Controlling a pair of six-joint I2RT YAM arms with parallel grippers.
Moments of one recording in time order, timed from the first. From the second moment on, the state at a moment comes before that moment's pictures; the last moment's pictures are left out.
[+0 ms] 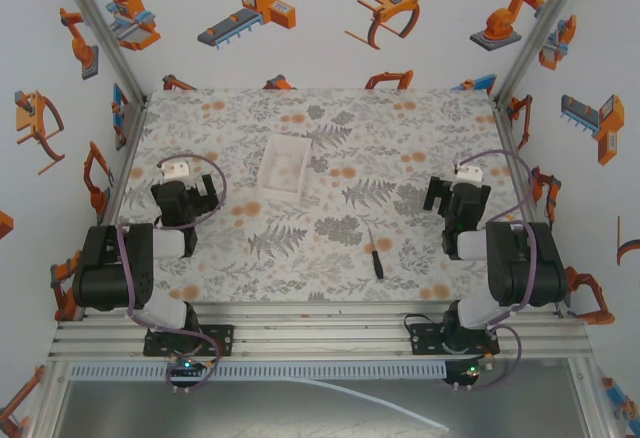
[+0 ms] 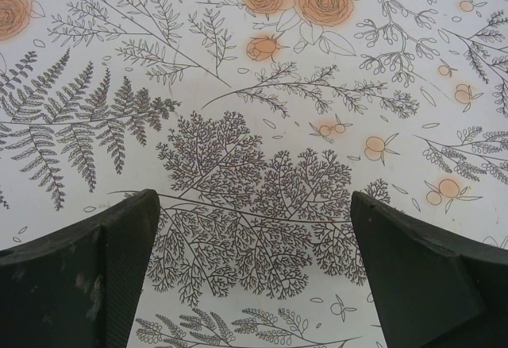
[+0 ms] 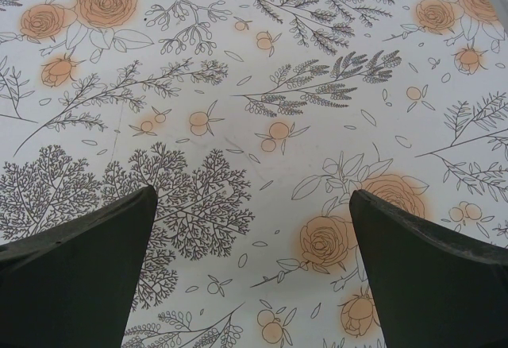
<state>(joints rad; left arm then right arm) -0.03 1.54 0.38 0.77 -0.14 -0.07 -0.01 1.55 0.35 0.80 0.20 0.04</state>
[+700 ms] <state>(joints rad) -0.03 1.39 0.57 0.40 -0.15 -0.06 0.01 1.41 0.37 0.66 0.25 0.04</state>
